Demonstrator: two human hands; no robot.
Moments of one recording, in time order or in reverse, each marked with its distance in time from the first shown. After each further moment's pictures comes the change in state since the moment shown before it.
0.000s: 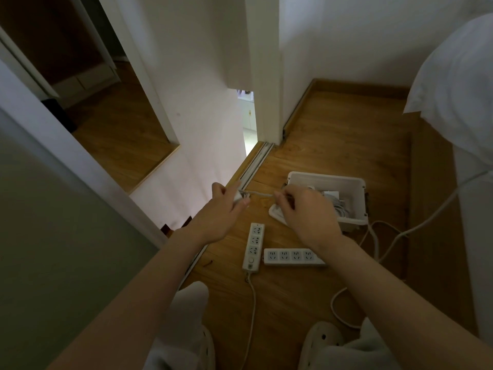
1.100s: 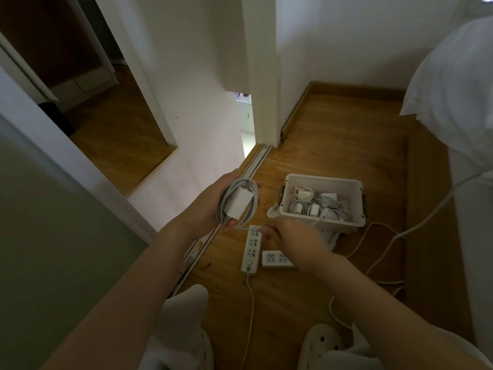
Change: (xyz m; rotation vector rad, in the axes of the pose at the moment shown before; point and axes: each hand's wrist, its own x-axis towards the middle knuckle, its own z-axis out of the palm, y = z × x) left_hand 0.006 0.006 -0.021 -0.983 -0.358 -0.032; right_hand -0.020 0.007 0.020 -0.015 -0.390 -0.101
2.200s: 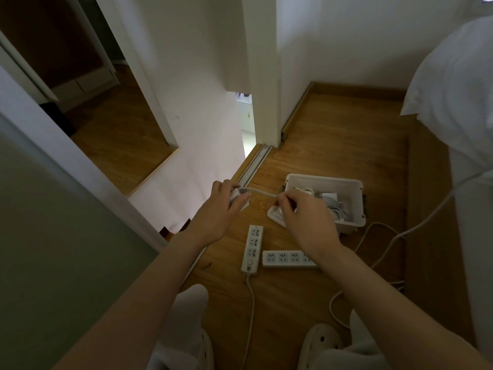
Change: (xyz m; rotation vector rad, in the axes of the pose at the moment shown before) left_hand 0.003 -0.023 0.004 0.931 0.421 0.203; right_hand 0.001 -0.012 -0.028 0.194 0.398 0.188
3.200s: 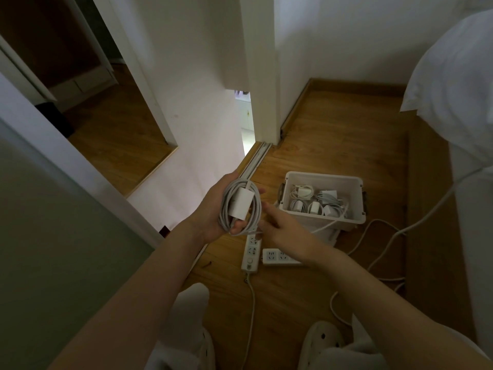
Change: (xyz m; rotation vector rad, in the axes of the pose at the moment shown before) left_hand 0.004 0.016 -0.007 -1.103 -0.416 -0.393; right_hand -0.008 0.001 0.018 0.522 -0.537 0.006
